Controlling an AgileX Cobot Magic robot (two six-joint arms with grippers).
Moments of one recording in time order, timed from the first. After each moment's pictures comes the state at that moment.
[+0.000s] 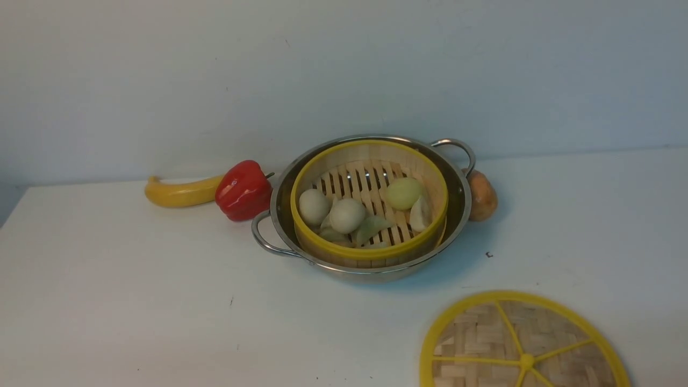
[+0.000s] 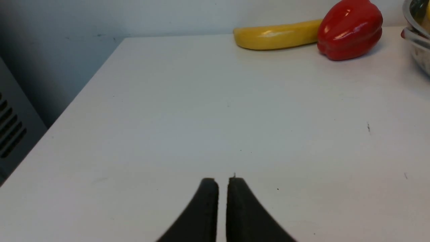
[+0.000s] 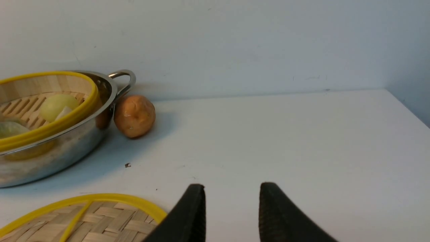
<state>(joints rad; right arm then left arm) 0.02 0.00 0.01 -0.07 0.34 0.14 0.20 0.00 0.01 -0.02 0.35 0.07</state>
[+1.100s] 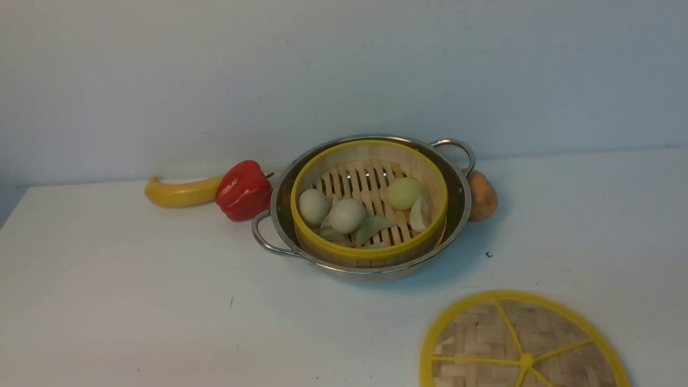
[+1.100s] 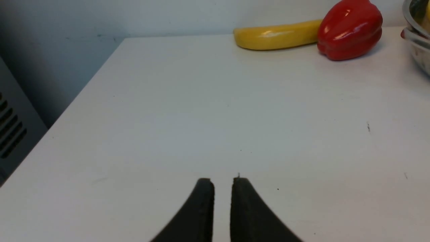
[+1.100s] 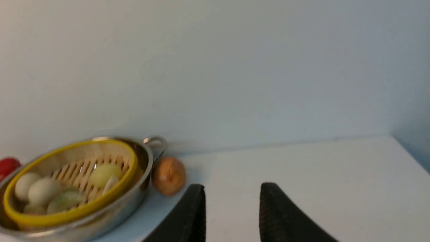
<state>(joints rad) 0.02 0.17 -0.50 0.07 0.74 0.11 0.20 0.00 0.01 -0.02 0.35 0.07</state>
